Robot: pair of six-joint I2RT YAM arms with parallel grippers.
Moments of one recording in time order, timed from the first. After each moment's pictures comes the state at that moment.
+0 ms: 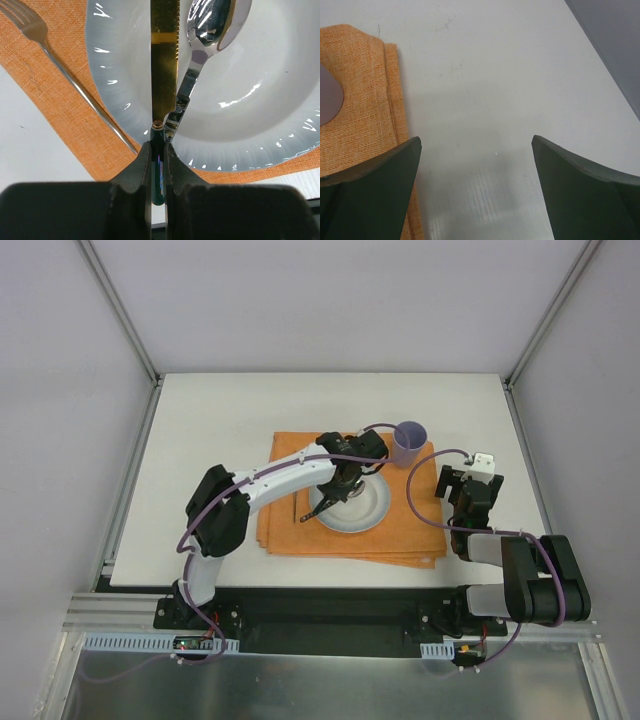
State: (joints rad) left arm -0.94 2.01 1.74 -1.06 -0.29 -0.28; right arm 0.06 1.34 0.22 0.84 0.32 0.01
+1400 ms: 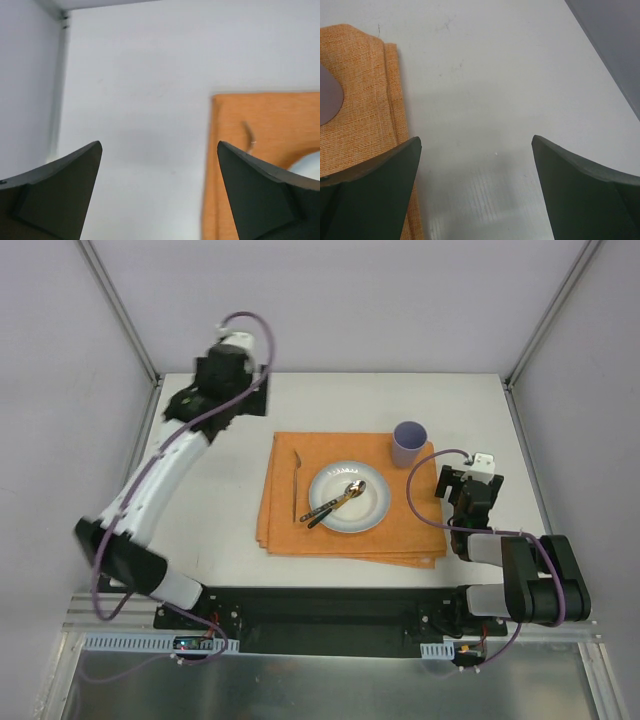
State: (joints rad) left arm -0.51 1.59 1.74 -0.80 -0.36 -0.09; right arm 0.06 1.34 0.22 0.84 0.32 0.01
